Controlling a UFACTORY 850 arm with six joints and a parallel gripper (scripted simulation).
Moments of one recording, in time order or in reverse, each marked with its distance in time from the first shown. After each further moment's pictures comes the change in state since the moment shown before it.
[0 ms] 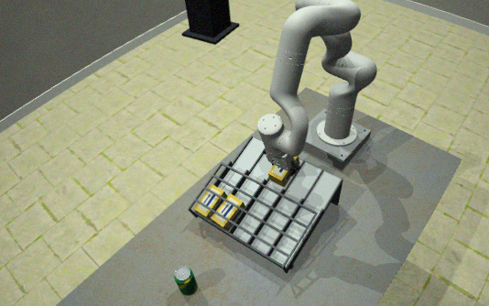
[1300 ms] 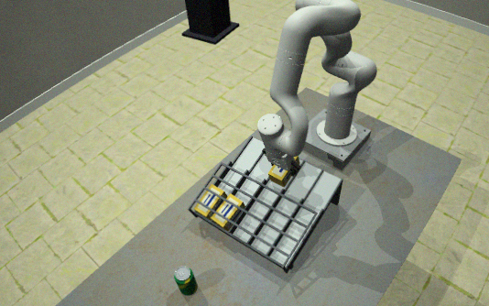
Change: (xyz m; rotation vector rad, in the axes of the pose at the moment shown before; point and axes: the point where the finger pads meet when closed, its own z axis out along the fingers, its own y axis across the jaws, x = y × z) arm 0.000 0.000 0.000 0.000 0.000 0.000
